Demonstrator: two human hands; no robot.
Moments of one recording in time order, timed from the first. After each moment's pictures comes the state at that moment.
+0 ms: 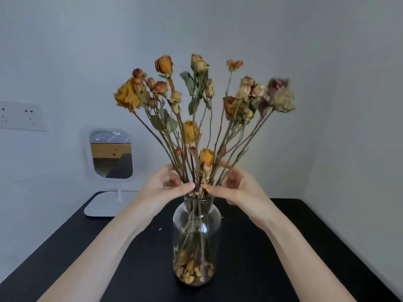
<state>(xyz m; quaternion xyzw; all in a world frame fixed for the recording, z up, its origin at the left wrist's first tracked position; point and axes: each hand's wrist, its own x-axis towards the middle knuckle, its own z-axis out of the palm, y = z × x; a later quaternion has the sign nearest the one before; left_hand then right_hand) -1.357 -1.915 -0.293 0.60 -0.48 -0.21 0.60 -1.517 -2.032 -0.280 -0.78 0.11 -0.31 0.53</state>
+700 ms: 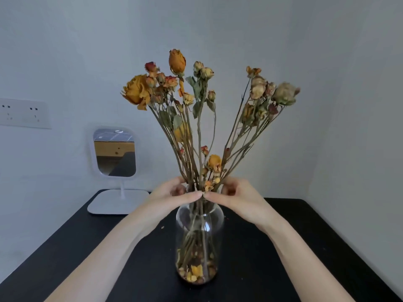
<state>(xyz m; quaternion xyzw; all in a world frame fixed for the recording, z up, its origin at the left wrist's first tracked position) -1.357 -1.915 -0.306 0.62 -0.49 -0.27 0.55 -1.513 -2.028 -0.287 -0.85 0.16 -0.27 0.43</state>
